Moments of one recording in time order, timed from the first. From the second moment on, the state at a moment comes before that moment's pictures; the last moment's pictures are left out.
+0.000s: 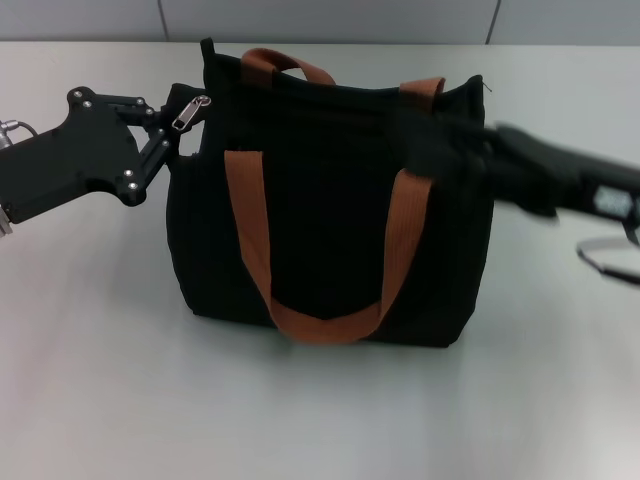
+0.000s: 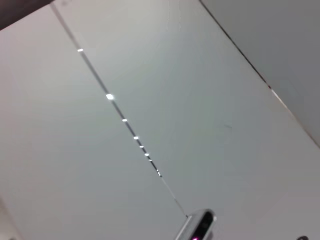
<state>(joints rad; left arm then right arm) -0.47 -2.05 0.53 0.56 1.79 1.60 -0.73 0.62 2.08 -0.76 -0.38 -1.60 -1.92 1.53</state>
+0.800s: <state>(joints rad) -0.47 -2.04 0.52 0.56 1.78 1.60 -0.72 0.93 2.07 -1.02 -0.56 -1.68 -1.53 2.34</state>
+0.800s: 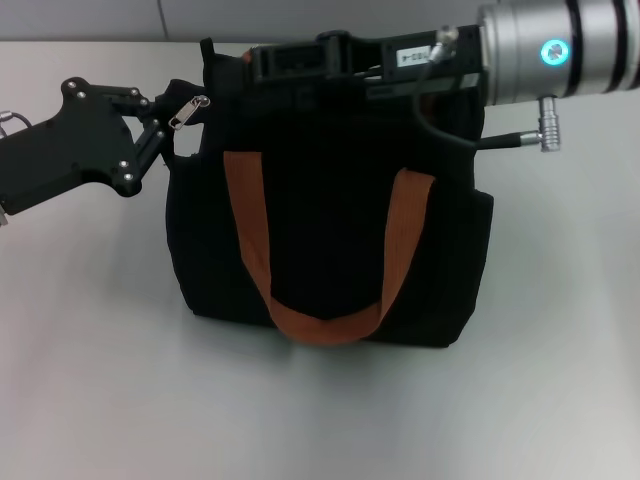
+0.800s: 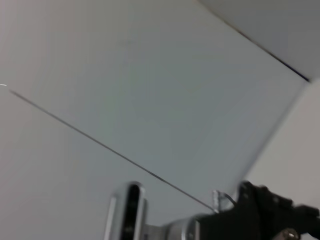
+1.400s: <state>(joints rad) -0.47 -2.05 0.53 0.57 1.77 1.60 -0.71 1.01 2.08 -1.09 -0.55 -1.73 -1.45 2.44</state>
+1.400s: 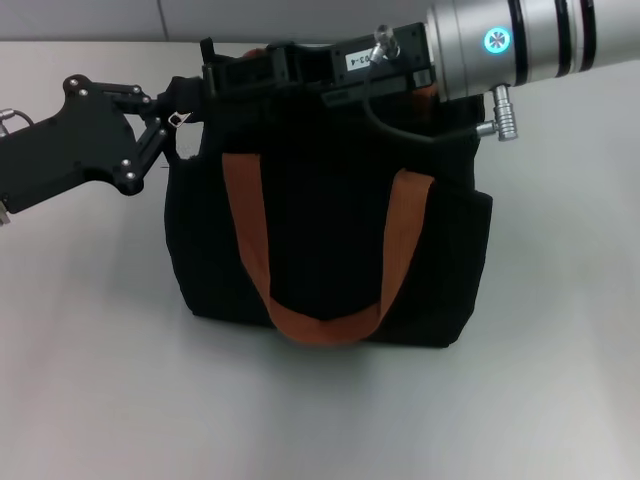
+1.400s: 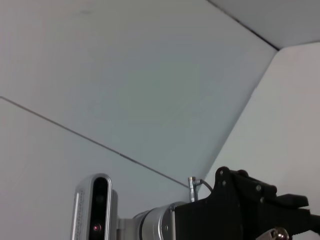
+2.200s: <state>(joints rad) -0.49 -2.05 0.53 0.58 1.77 1.62 -0.72 1.02 2.08 -1.13 -0.55 -1.73 -1.38 2.48</state>
